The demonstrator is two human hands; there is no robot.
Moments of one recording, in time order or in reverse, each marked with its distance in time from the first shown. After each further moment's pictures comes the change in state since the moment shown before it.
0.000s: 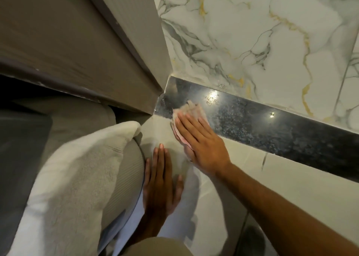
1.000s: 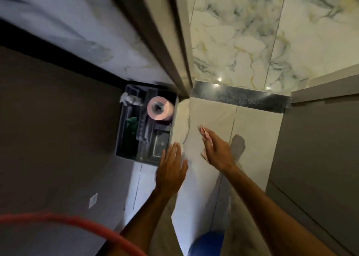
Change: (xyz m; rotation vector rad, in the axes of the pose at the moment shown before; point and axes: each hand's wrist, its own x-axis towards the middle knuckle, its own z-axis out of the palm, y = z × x) left_hand -0.160 -0.008 -0.630 -0.127 -0.642 -0.017; right_hand -0.104 -0.369 -0.542 0.907 -0.061 0.831
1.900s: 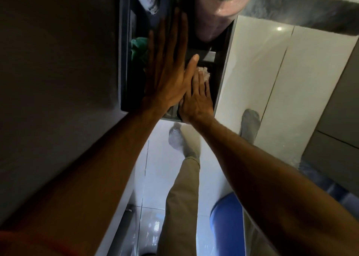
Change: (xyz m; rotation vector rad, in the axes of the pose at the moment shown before) left_hand 0.171 -0.219 0.038 0.173 0.476 0.290; right_hand 0.108 0.093 0.363 -0.800 -0.139 0.077
